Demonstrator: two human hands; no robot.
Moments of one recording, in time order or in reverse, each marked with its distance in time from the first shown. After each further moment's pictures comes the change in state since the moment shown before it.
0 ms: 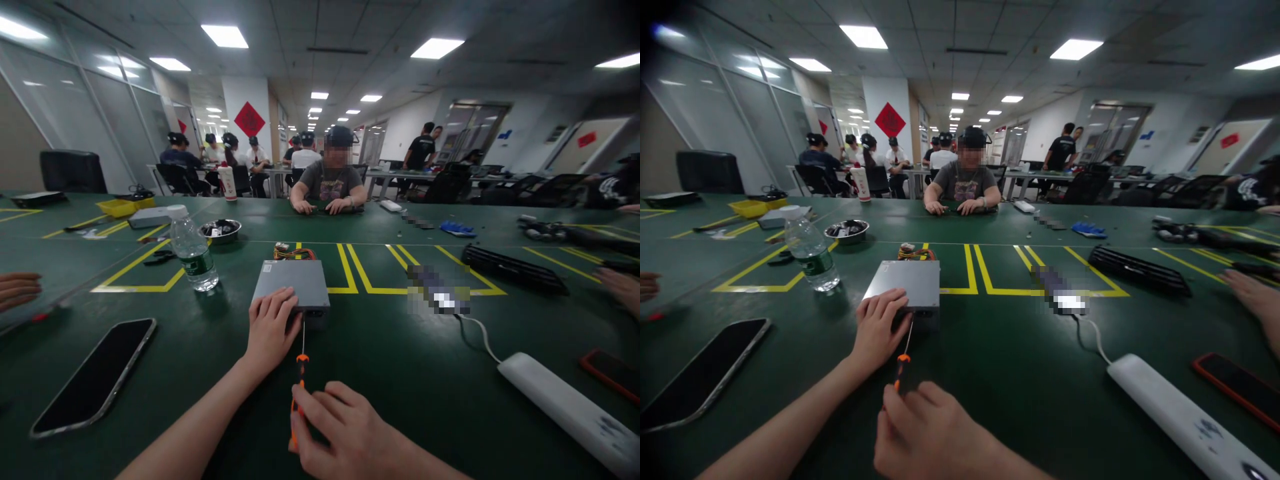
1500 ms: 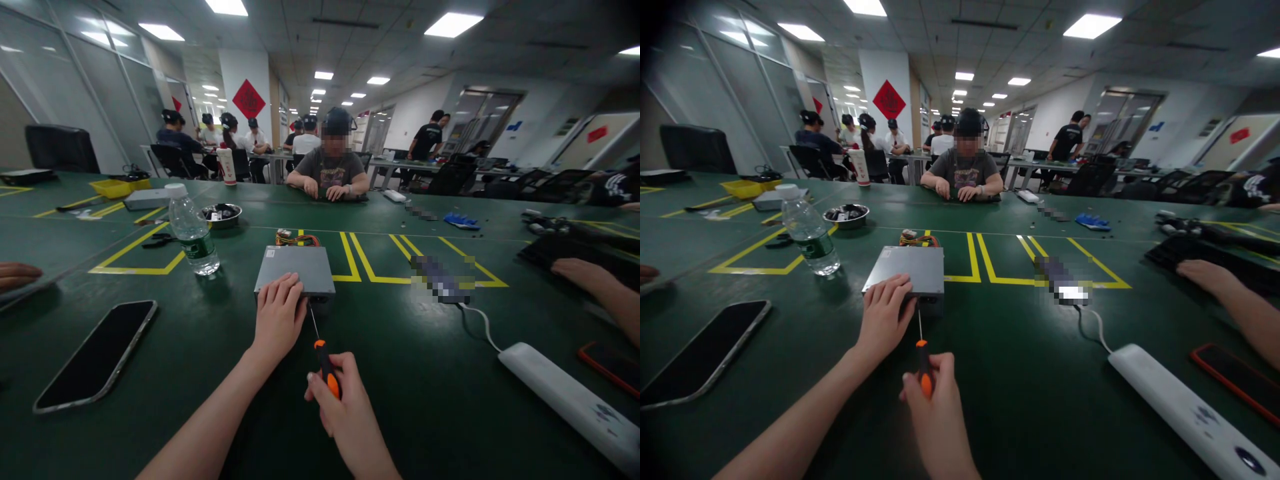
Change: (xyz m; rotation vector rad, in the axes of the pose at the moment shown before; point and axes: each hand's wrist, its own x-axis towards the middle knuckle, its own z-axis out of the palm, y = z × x) left_hand 0.001 0.010 -0.002 -0.011 -0.039 -0.065; right_hand -0.004 -0.038 0.034 0.922 0.190 1.346
